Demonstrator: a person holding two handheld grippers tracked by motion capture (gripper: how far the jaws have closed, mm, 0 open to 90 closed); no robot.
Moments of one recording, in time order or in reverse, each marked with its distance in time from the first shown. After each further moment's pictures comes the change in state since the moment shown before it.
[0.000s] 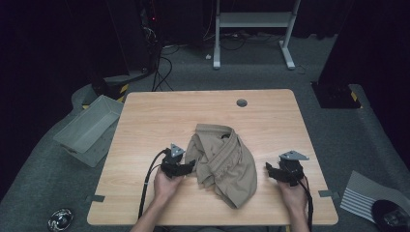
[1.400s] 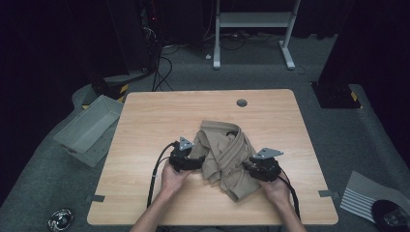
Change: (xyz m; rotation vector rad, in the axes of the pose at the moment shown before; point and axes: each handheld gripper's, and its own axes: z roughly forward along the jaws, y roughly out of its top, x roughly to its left) left arm -0.020 0.030 -0.002 -0.022 -0.080 0.070; right arm 0.060 0.034 0.012 -0.008 0.272 -0.221
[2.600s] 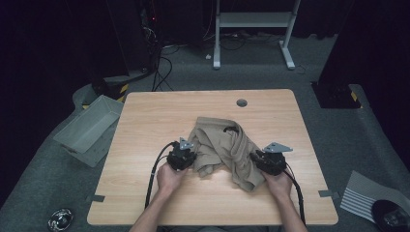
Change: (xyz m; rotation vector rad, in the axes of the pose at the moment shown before) left arm 0.013 -0.004 0.004 0.070 0.042 0.027; right arm -0.033 -0.010 0.009 -0.087 -0.080 0.085
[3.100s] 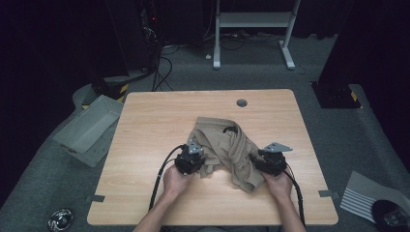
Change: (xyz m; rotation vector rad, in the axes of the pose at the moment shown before) left arm -0.025 0.007 0.001 0.023 -0.063 0.059; right arm -0.002 0.000 0.001 0.019 -0.012 0.036
